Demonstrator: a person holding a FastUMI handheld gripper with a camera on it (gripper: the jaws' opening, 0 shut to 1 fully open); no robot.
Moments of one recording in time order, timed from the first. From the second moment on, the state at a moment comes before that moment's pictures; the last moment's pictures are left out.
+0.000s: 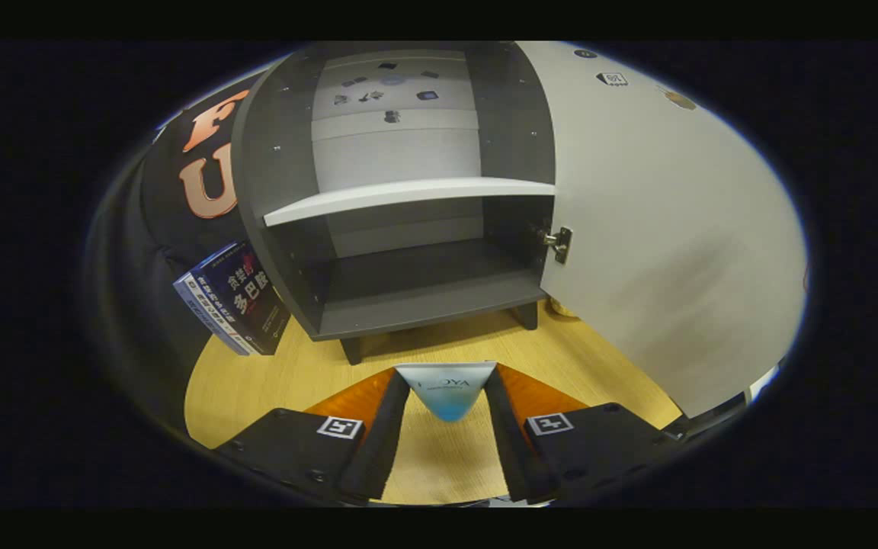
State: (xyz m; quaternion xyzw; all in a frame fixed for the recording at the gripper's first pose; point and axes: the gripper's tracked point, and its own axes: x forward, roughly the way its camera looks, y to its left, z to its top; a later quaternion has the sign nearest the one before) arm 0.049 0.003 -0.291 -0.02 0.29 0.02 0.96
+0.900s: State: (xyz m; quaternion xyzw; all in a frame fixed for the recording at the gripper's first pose) arm 0.111 0.077 -0.104 -0.04 0.20 0.09 0.97
